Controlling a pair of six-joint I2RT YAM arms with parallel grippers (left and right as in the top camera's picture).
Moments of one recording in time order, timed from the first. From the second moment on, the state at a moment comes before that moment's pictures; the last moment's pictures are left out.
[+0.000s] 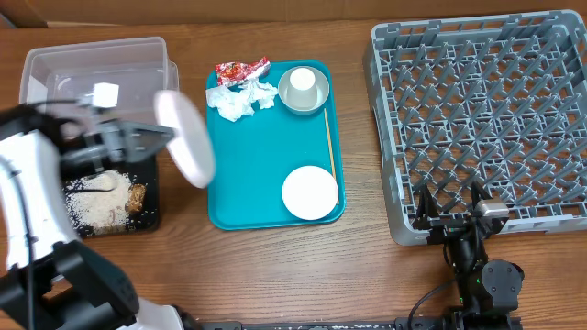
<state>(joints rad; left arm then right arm) 0.43 1.69 1.51 -1.67 1.29 0.63 0.01 0.01 0.02 -0.03 -0.09 0.14</state>
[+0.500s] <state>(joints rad) -0.26 1.69 1.51 -1.16 0.45 0.06 0.01 0.01 0.02 -0.03 -0.09 0.14</state>
